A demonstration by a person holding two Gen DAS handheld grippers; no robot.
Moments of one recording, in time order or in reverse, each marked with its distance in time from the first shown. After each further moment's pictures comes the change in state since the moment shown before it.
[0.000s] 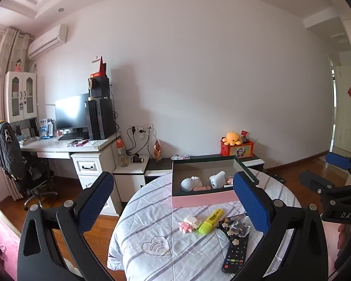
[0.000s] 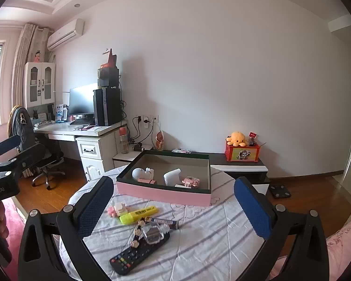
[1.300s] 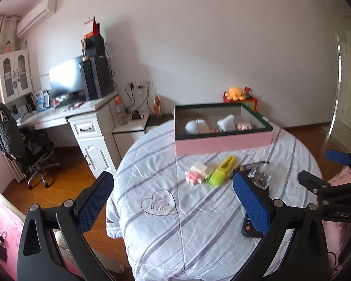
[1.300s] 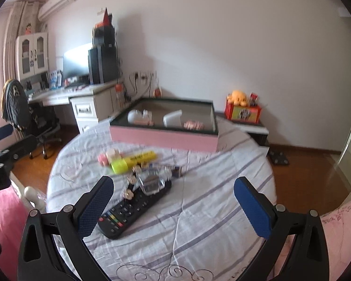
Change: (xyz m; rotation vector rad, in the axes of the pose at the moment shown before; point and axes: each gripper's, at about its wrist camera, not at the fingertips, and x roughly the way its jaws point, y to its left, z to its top) left arm 0.063 0.000 -0.080 0.027 0.283 -0.003; right arm 0.072 0.007 -0.081 0.001 0.295 -0.011
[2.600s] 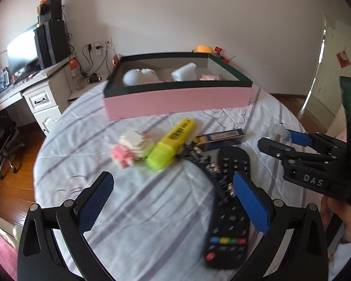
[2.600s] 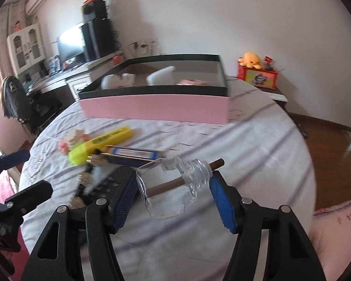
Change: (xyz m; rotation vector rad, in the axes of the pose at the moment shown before) left arm 0.112 -0.080 -0.017 0.028 0.253 -0.211; right arm 0.102 -0.056 -0.006 0.076 0.167 0.084
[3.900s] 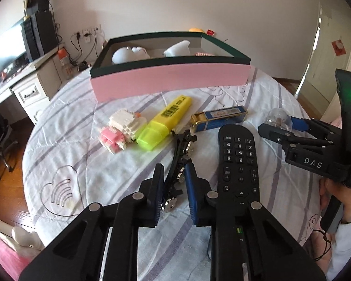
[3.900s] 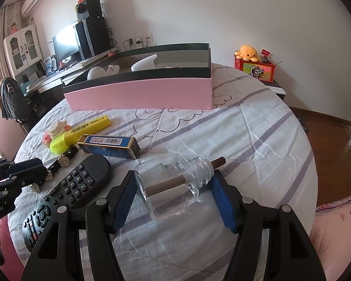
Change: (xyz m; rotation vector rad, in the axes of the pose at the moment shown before) left arm 0.015 0.010 -0.012 0.033 0.102 -0.052; right arm 0.021 -0.016 -0.011 -0.004 0.022 0.009
